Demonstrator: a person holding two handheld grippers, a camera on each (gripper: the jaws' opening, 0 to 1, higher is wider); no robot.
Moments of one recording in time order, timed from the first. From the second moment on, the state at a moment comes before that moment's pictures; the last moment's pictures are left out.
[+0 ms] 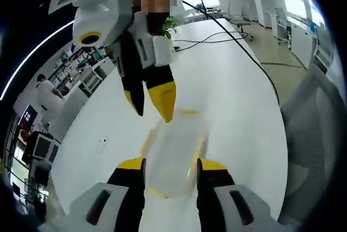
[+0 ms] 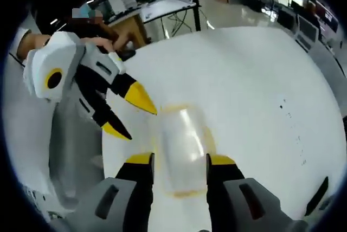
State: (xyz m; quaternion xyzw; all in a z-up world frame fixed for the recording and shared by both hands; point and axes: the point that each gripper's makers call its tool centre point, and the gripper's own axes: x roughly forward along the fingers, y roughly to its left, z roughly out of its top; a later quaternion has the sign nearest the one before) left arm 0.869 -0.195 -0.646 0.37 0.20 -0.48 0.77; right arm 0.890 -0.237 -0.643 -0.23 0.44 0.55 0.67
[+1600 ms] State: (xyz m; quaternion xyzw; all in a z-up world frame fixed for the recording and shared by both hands) left arm 0.884 -0.161 -0.706 0.23 0.22 -0.41 0.85; right arm 0.856 -0.289 -0.726 -0.12 0.31 0.33 0.88
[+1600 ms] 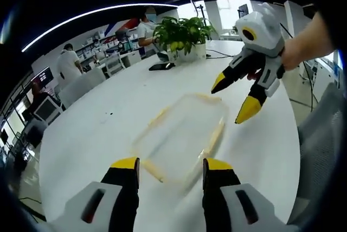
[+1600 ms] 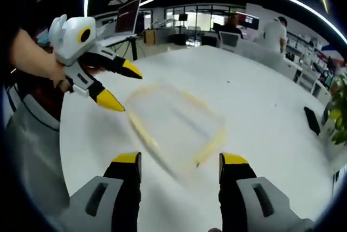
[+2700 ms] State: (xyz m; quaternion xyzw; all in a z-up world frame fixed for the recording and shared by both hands) left arm 0.889 -0.161 -0.756 0.22 0.25 -0.40 0.85; right arm 0.866 -0.279 -0.770 -0.15 0.31 0.33 0.88
